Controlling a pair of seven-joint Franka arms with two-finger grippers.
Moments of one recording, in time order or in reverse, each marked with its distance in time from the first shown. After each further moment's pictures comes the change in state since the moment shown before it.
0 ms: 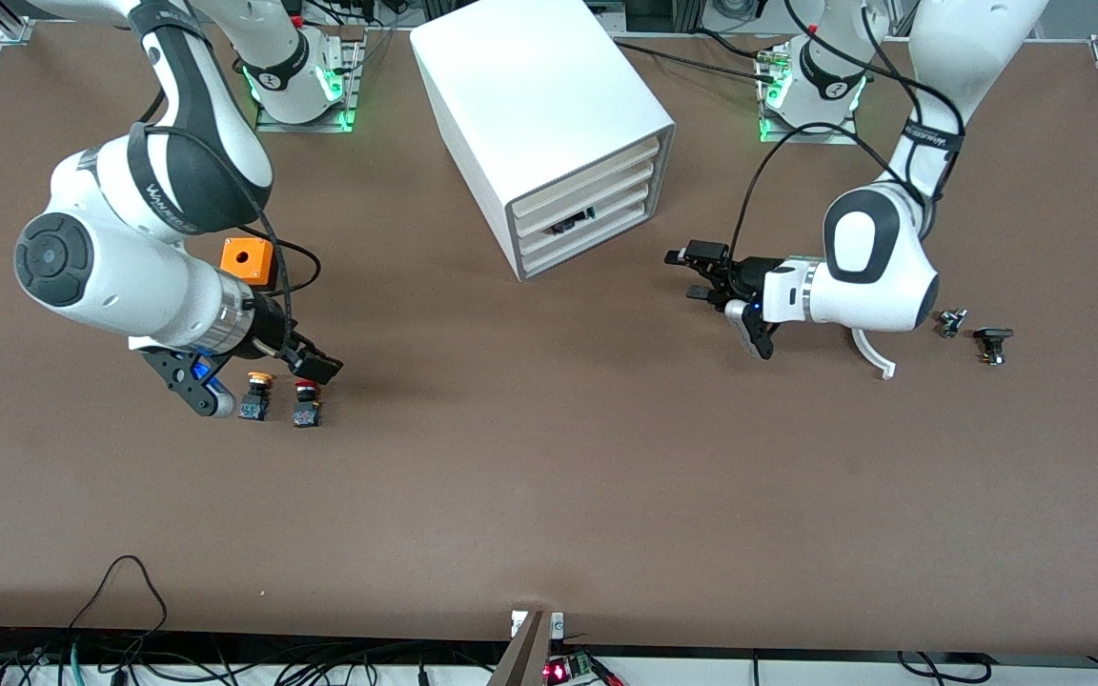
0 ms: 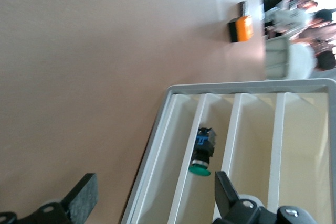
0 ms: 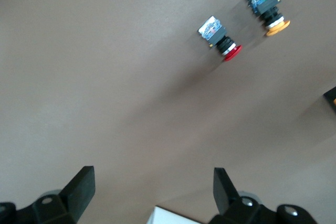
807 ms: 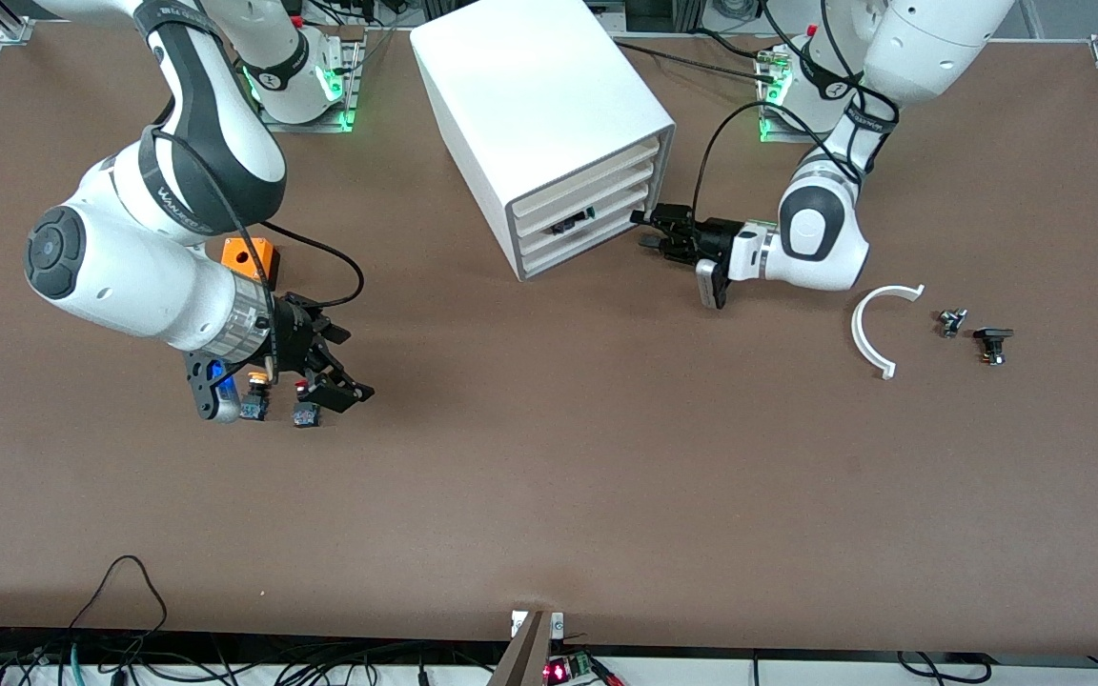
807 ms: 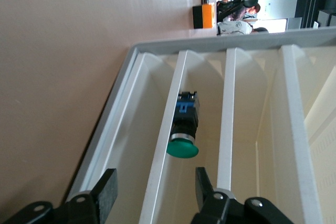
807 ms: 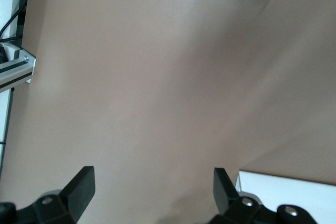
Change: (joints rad) left arm -0.007 0.048 -0.095 -0.236 -0.289 0.000 0.223; right arm 0.019 0.019 0.000 0.016 0.199 0.137 0.256
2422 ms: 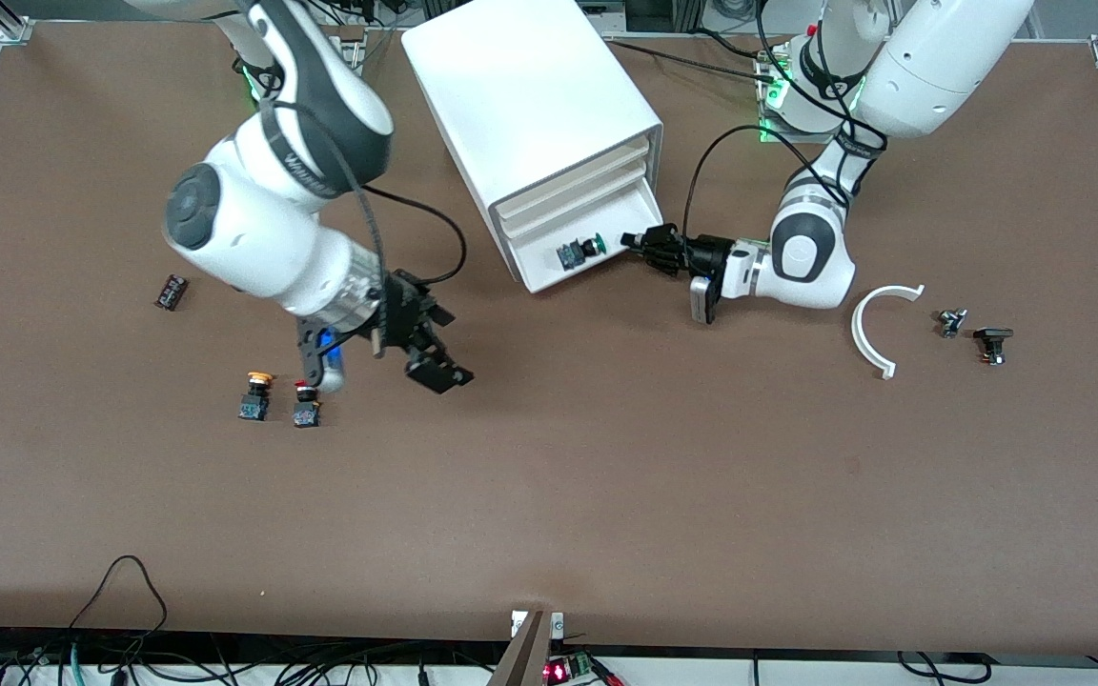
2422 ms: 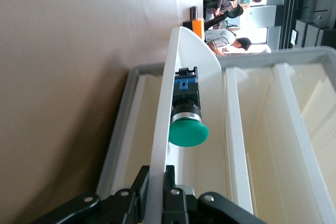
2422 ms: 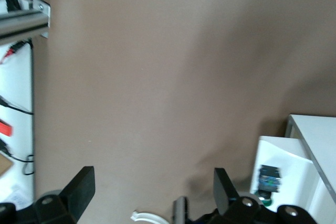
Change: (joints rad) left arm 0.063 0.125 -0.026 0.126 0.003 -0.012 0.038; right arm 0.203 0.022 0.002 0.003 -0.001 0.167 0.239
